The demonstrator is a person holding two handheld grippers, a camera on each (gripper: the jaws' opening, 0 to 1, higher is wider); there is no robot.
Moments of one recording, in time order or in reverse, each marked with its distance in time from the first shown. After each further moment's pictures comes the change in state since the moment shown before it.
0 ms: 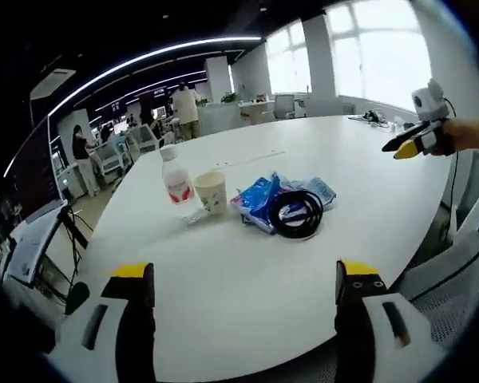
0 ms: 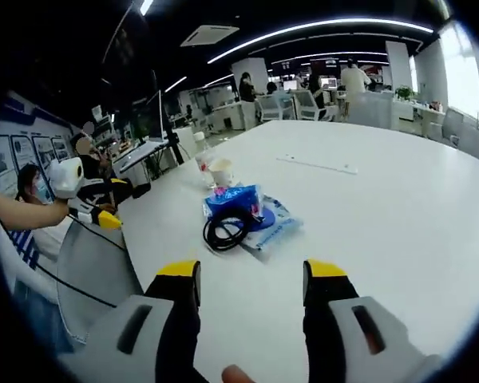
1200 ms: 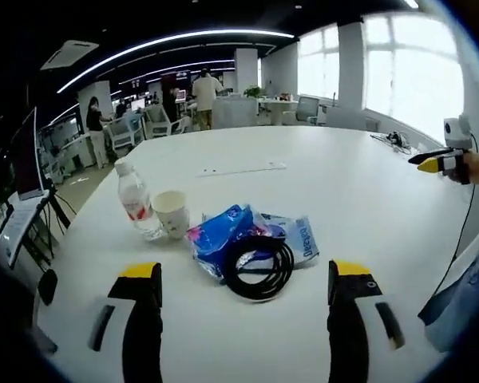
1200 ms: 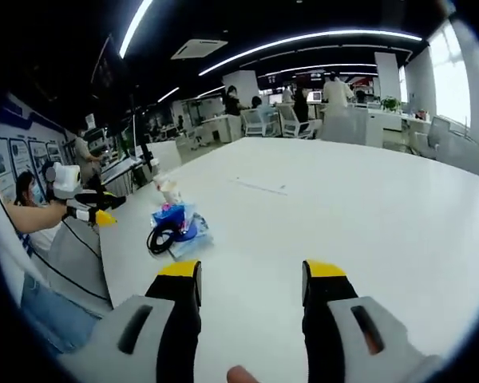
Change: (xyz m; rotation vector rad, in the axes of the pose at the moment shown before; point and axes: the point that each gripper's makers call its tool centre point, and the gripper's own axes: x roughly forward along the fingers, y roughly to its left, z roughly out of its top) left arm 0.086 -0.073 0.067 -0.201 0.073 0.073; right arm -0.069 -0.173 0.045 -0.016 -0.074 -0.048
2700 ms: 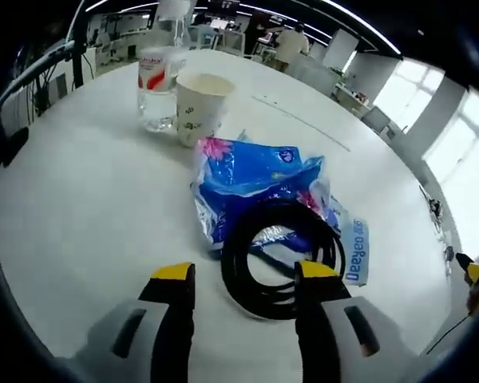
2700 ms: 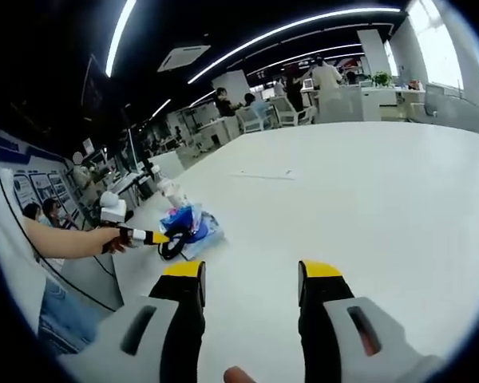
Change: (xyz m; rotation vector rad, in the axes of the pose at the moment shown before) left arm 0.098 0.013 -0.067 -0.577 0.204 0.123; right arm 0.012 0.011 -0.038 0.163 0.019 0.036
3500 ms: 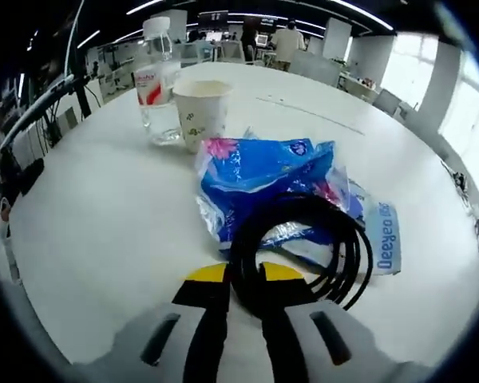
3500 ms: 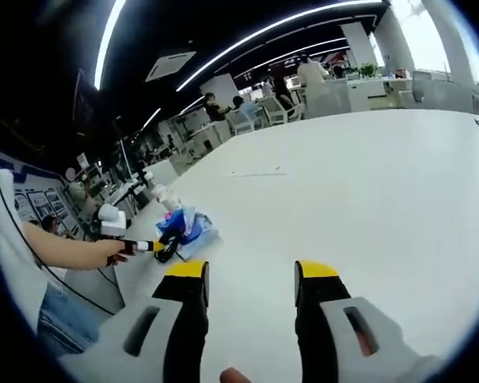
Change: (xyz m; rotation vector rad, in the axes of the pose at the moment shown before) left arm -0.005 0.012 -0.004 0.110 -0.071 0.153; right arm -0.009 -0.014 -0.012 0.089 -0.020 -0.017
